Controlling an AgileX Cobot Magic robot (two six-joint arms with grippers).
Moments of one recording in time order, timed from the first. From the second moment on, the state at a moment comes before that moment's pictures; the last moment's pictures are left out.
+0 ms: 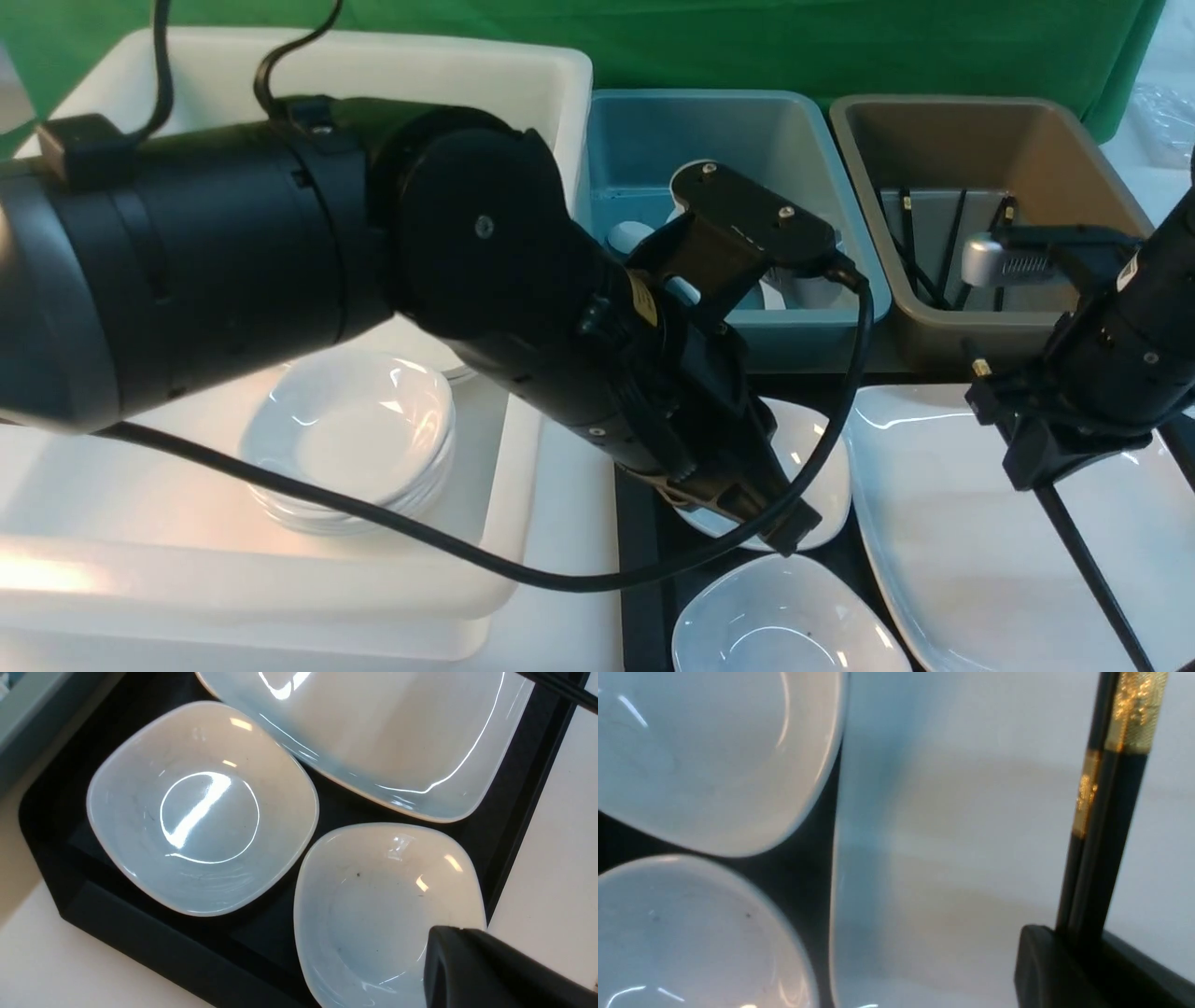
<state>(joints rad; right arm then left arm) 0.15 1.65 -1.22 0.14 1.00 -0.07 -0.81 1.58 -1.28 -0.34 0.77 0.33</state>
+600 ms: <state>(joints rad) -0.04 2.00 -2.07 0.23 0.92 -0.04 -0.81 1.58 -1.28 -0.36 0.13 0.28</state>
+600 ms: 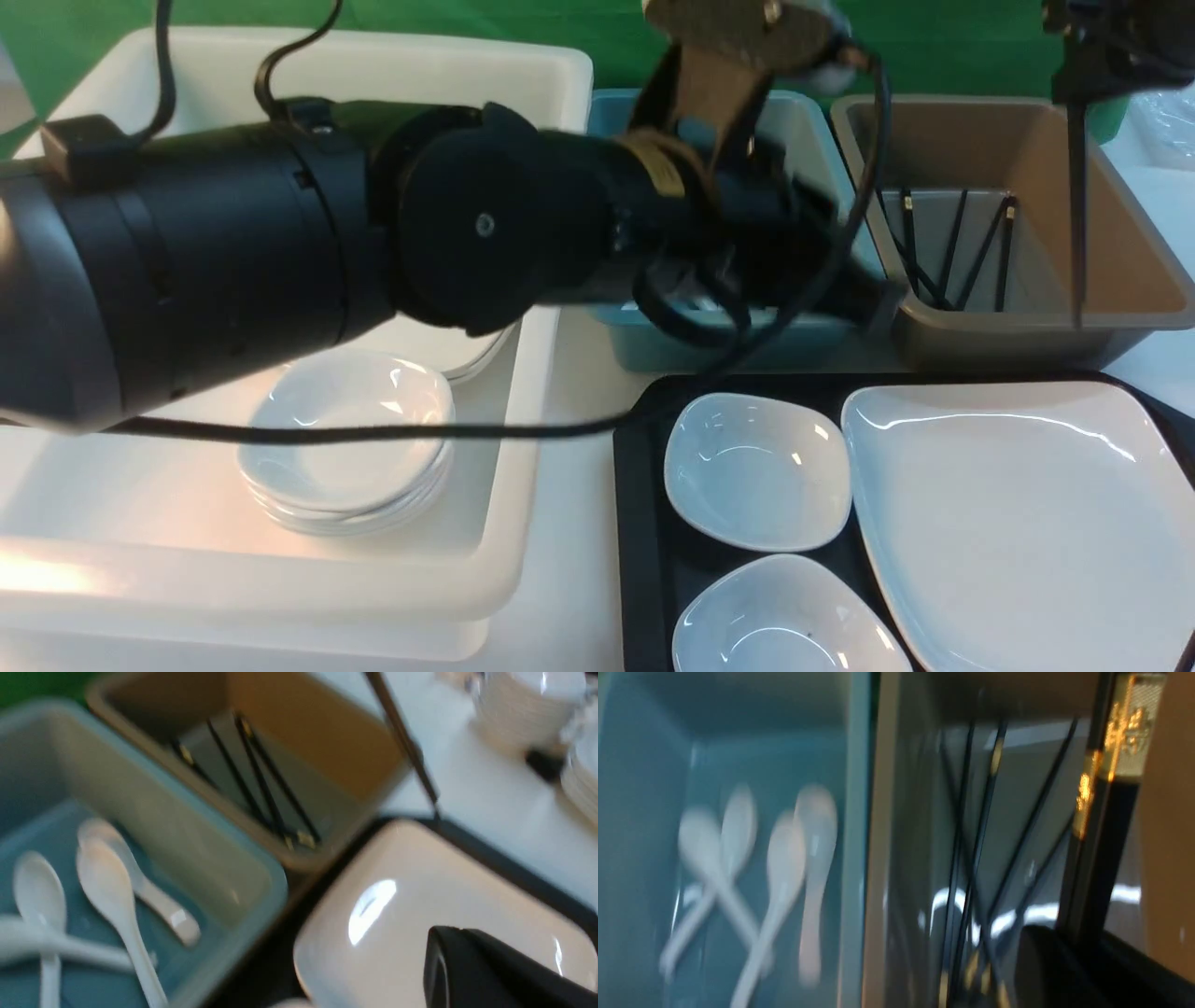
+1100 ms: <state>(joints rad) -0.05 2.30 -2.23 0.24 0.65 0.04 -0.81 1.58 -1.28 -0.35 0.02 0.28</state>
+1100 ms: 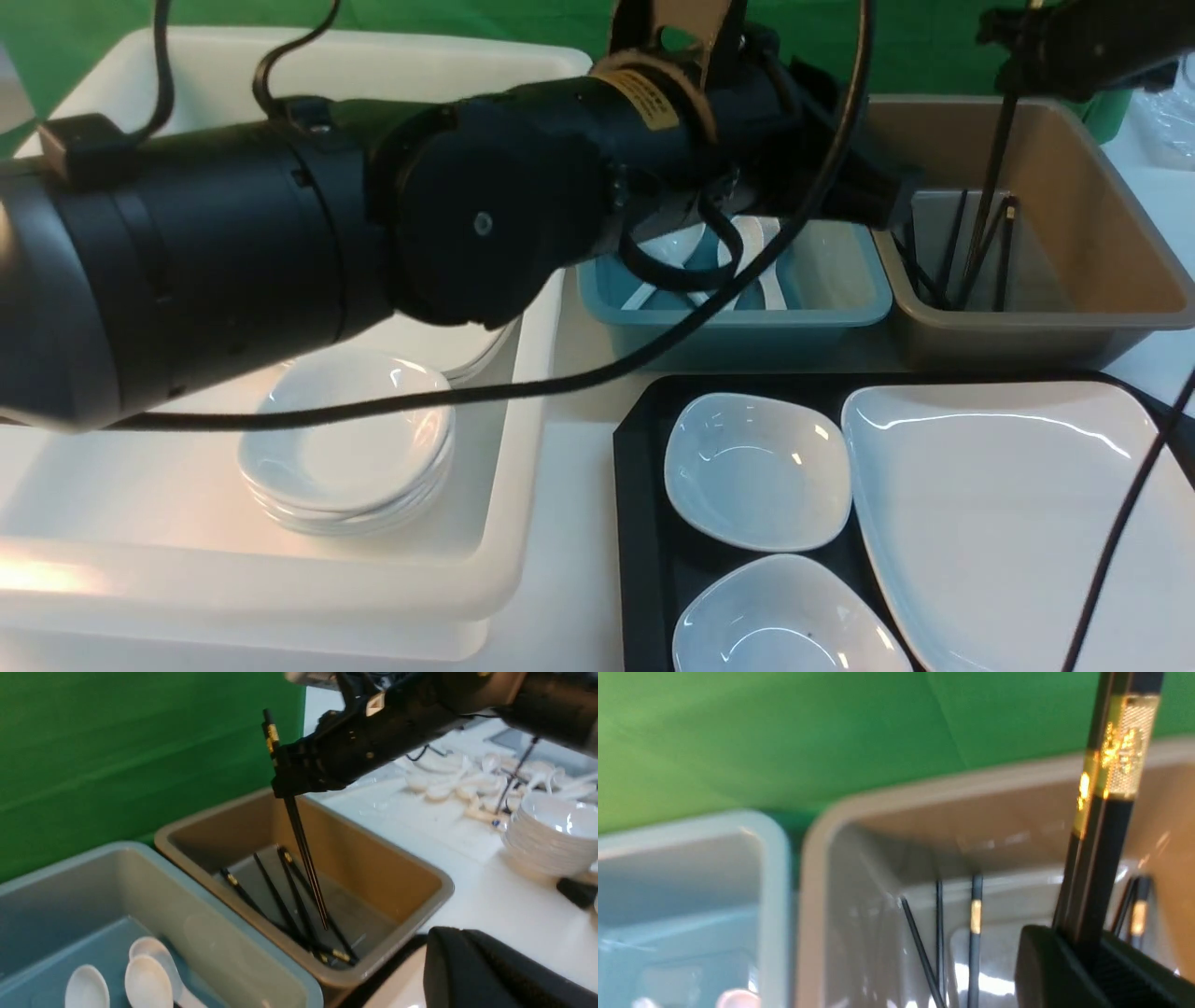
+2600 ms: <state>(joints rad) 0.15 0.84 -0.96 0.29 1.00 -0.18 -0.85 1.98 -1.56 -0.06 1.03 0.15</state>
